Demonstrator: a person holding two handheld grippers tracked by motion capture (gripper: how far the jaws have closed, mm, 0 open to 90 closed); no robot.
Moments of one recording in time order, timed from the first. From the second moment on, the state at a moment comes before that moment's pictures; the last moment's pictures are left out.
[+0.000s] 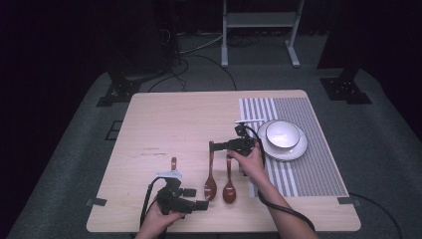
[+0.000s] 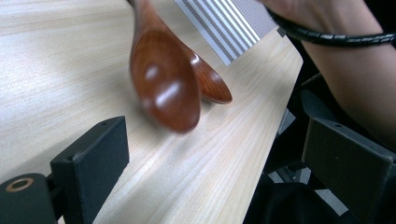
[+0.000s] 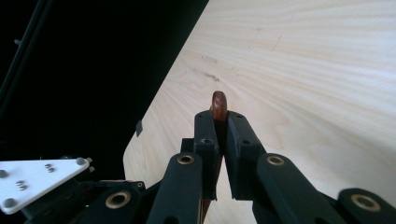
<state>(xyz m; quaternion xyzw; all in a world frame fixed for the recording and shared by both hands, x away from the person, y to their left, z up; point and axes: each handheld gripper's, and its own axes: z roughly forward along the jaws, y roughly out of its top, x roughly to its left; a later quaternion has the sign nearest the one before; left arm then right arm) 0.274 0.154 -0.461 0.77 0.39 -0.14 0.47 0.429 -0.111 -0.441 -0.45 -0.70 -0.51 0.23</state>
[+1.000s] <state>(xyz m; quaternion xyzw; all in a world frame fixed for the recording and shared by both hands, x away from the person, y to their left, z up) 0.277 0.157 -0.464 0.77 0.41 -0.13 0.47 0.434 -0.211 -0.400 -0.51 -0.66 -0.54 0.15</state>
